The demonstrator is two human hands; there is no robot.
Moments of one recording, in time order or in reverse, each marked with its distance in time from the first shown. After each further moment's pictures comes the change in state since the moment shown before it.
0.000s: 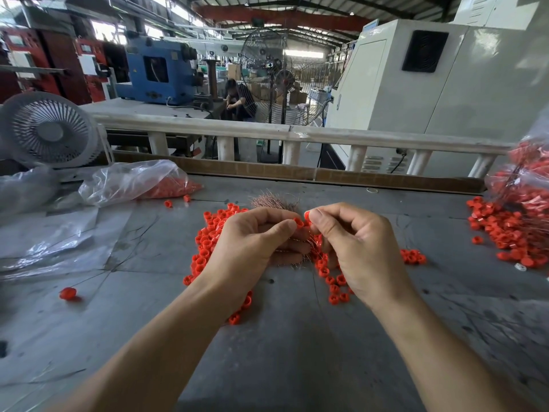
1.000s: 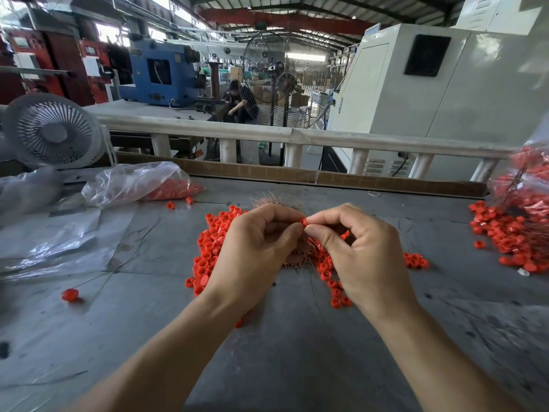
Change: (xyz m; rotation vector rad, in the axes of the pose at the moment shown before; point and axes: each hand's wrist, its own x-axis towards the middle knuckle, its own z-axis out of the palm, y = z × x) left_hand 0.000 -0.007 0.001 0.212 -0.005 0.253; right_hand -0.003 -0.009 0.002 -0.230 0.051 -0.210
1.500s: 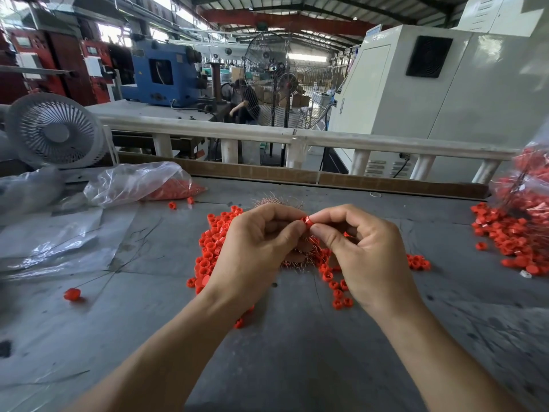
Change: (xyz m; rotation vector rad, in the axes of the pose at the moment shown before) left_hand 0.002 0.000 -0.004 -0.051 -0.016 0.010; right_hand -0.001 0.003 -0.001 0.138 -0.029 0.123
